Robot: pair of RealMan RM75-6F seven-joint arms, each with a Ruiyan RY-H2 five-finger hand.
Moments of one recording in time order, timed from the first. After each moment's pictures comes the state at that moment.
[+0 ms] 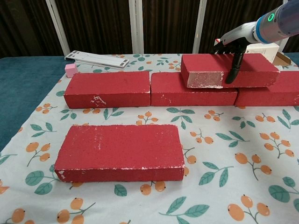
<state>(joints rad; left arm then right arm) -0.02 -1.16 -0.09 -1.77 1.40 1.59 0.29 1.26 -1.34 0.02 -1.15 -0.27 0.39 -0.45</state>
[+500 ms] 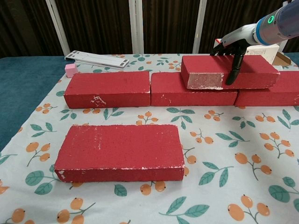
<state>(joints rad) -0.02 -1.17 -0.09 -1.76 1.39 1.59 0.31 1.27 -1.35 -0.01 -1.14 -0.30 0.39 -0.38</state>
